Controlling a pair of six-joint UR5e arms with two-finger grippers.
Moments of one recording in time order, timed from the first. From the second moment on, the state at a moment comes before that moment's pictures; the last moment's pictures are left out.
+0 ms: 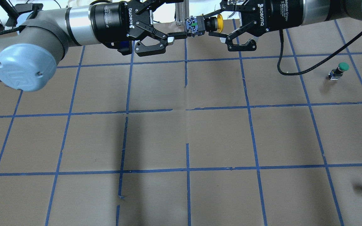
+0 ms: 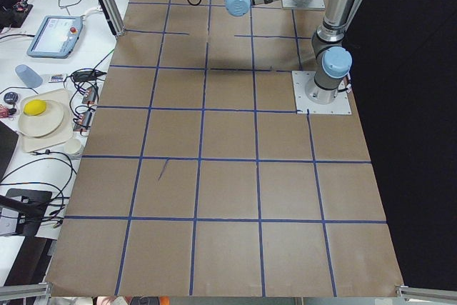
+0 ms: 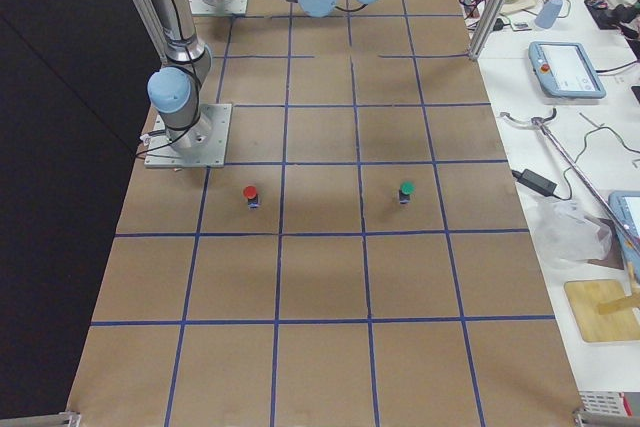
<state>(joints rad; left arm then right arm) -1.53 -1.67 -1.71 -1.59 0.03 -0.90 1.39 -1.47 1.55 -1.05 -0.28 0.12</state>
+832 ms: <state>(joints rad) -1.47 -1.69 -1.51 -1.56 0.72 -0.99 1.25 -1.48 1.54 -1.22 -0.76 0.07</state>
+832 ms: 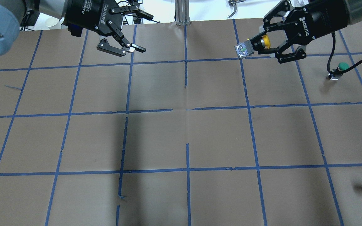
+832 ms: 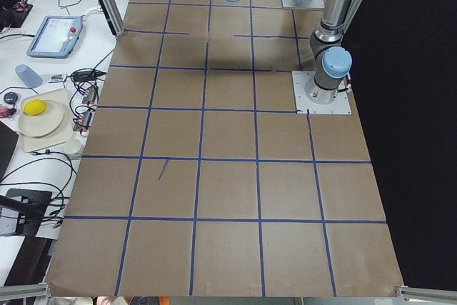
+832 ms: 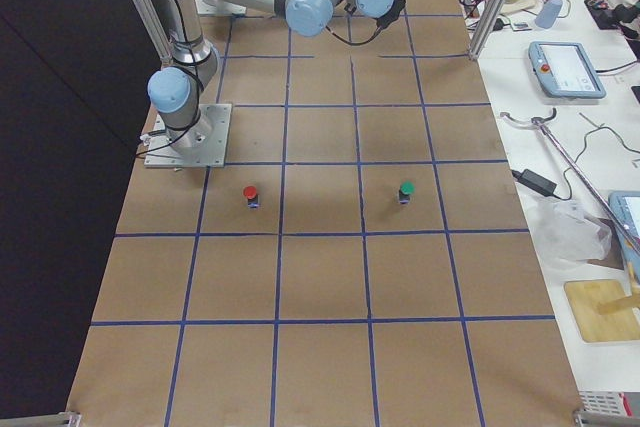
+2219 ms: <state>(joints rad) -1.40 -1.65 -1.44 -1.76 1.55 -0.38 1.15 -1.56 1.98 -1.91 -1.66 -0.41</state>
